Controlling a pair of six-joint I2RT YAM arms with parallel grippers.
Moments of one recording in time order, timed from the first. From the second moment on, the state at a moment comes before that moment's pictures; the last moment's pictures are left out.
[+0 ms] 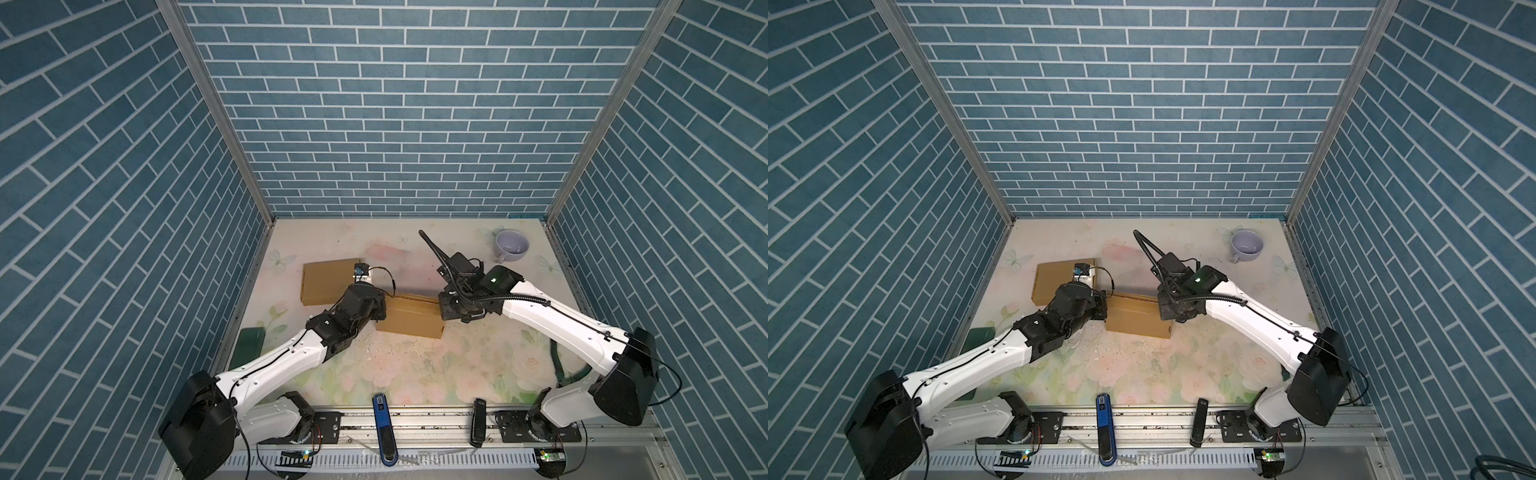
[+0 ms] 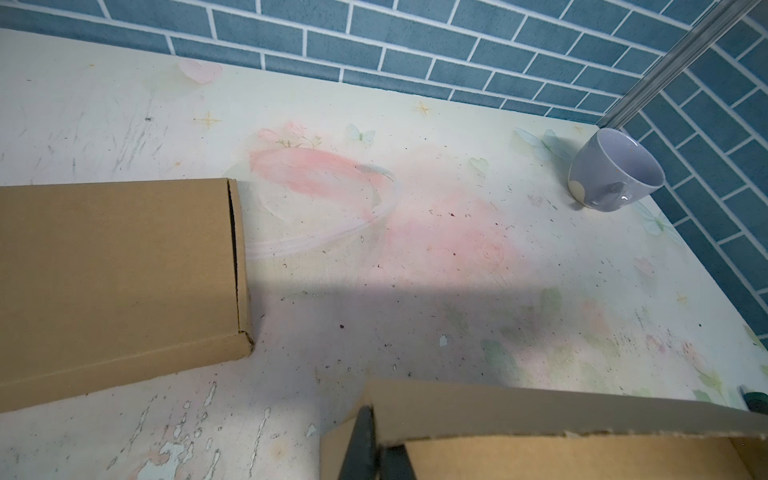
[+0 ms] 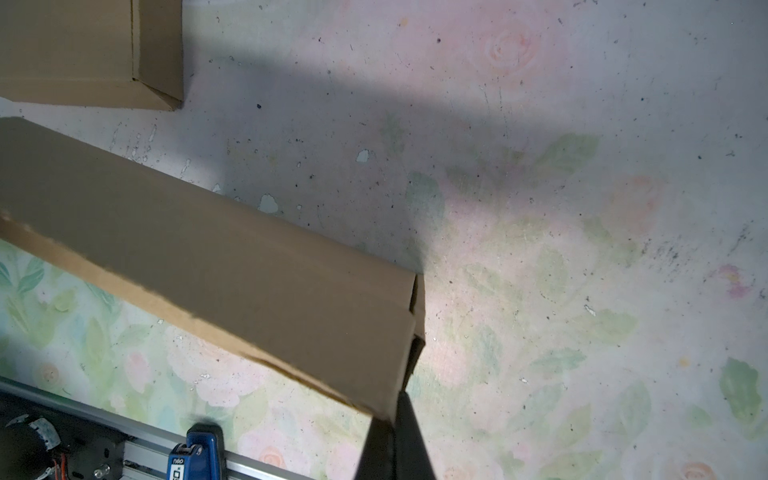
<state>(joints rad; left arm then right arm) -0.72 1.16 0.68 -0.13 -0.27 -0.54 0.86 1.46 1.30 -1.00 0.07 0.58</state>
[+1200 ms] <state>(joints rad) -0.75 1.18 0.63 -0.02 -0.35 -0.56 1.02 1.32 1.25 -0.92 0.28 -0.29</state>
